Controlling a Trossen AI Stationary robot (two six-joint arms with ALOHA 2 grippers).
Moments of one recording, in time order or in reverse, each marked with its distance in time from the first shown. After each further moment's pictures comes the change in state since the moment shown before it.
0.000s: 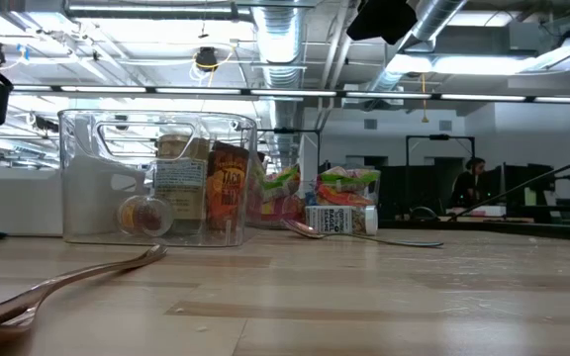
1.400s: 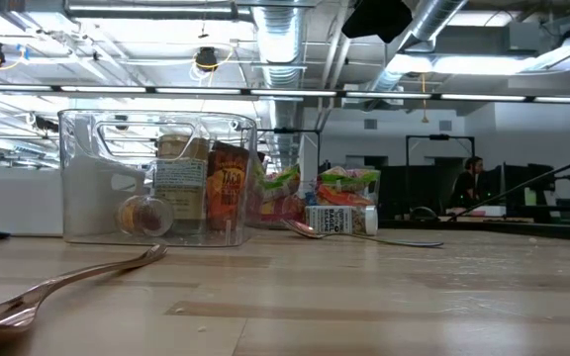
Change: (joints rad) left arm -0.111 -0.186 0.412 -0.273 -0.008 1.404; right arm -0.006 0.000 0.000 0.015 0.000 -0.023
